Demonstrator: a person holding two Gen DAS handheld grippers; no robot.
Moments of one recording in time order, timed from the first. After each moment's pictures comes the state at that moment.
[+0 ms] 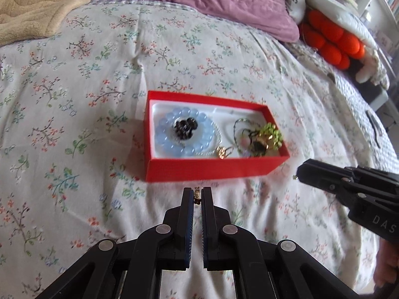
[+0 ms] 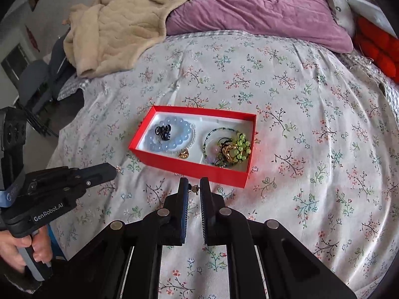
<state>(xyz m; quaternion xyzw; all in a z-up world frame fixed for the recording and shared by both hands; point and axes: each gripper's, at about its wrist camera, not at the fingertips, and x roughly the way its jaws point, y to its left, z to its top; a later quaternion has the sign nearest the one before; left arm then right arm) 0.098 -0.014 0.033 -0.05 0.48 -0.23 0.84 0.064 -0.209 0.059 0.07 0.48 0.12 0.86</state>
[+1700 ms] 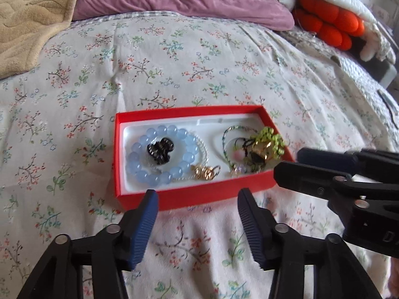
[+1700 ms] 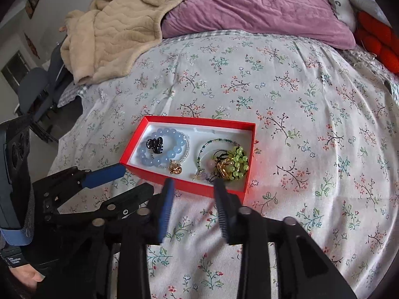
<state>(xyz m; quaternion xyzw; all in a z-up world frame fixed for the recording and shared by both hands) 0.103 -0.062 0.026 0.03 0.46 -0.22 0.86 0.082 -0.219 0.049 0.08 0.48 0.12 0.86</state>
